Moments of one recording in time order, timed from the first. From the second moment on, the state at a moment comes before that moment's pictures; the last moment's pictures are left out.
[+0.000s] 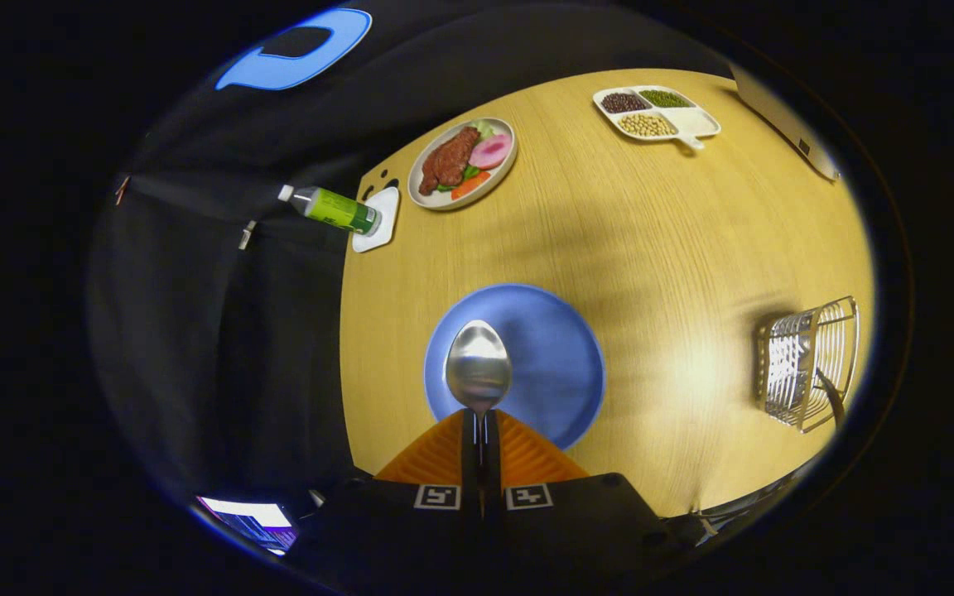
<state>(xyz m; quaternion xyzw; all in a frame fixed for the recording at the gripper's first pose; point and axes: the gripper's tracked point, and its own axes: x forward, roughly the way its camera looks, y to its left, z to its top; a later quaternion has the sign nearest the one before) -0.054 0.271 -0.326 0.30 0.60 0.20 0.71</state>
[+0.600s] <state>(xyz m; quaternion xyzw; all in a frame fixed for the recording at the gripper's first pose) -0.054 0.101 -0.297 0.26 0.57 0.17 0.76</state>
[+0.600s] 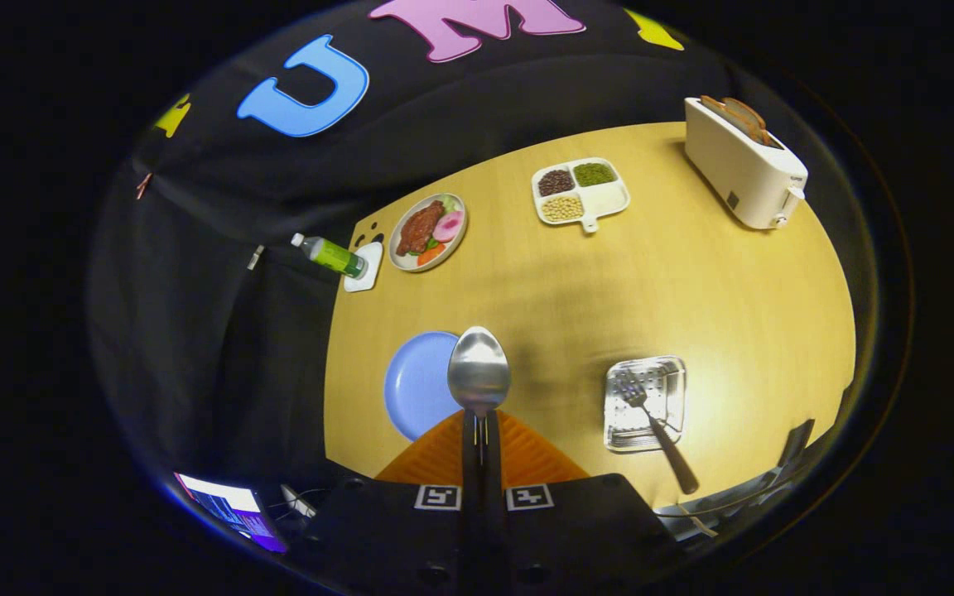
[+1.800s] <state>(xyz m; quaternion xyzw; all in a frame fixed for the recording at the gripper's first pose) -0.080 0.031 -0.422 0.08 0.76 0.19 0.62</state>
